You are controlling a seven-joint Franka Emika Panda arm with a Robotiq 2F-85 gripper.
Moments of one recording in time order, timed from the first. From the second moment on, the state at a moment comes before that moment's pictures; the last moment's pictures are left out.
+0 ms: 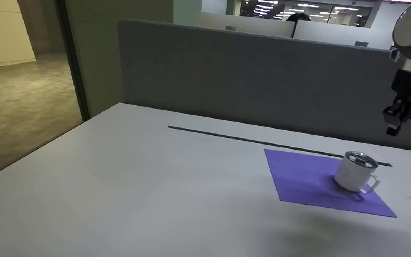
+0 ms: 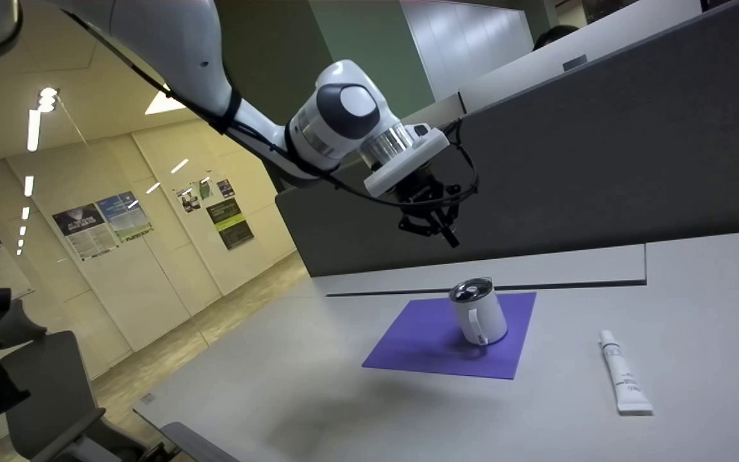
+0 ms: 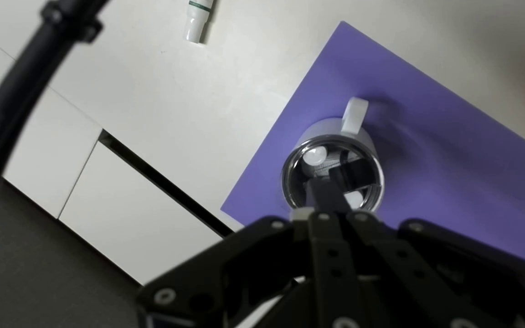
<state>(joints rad) -0.08 0.45 -0.10 -1.98 -0.28 2.56 -0.55</state>
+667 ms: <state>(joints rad) -0.11 0.55 -0.05 -1.98 -0.28 2.70 -0.56</state>
